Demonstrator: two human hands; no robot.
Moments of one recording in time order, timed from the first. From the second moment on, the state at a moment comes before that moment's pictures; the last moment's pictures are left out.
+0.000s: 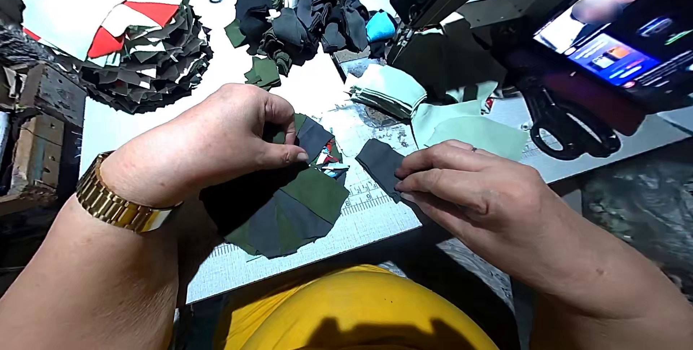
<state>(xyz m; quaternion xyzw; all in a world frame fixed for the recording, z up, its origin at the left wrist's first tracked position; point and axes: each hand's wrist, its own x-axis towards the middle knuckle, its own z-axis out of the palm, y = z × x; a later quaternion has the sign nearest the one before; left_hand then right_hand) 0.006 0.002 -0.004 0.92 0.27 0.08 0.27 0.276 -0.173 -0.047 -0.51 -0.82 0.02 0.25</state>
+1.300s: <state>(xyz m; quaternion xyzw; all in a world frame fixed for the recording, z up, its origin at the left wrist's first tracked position) 0.010 -0.001 -0.002 0.83 0.23 0.16 0.48 0.261 -0.141 -0.017 -0.52 -0.72 0.09 0.45</state>
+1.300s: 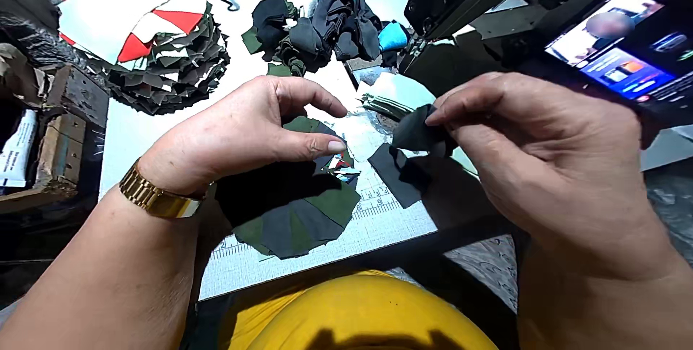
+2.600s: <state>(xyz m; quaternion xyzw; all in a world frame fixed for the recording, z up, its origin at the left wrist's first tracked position) 0.008 0.001 -0.002 0.92 0.26 0.01 0.28 0.210 -0.142 -0.047 -0.61 -0.74 0.02 0.29</state>
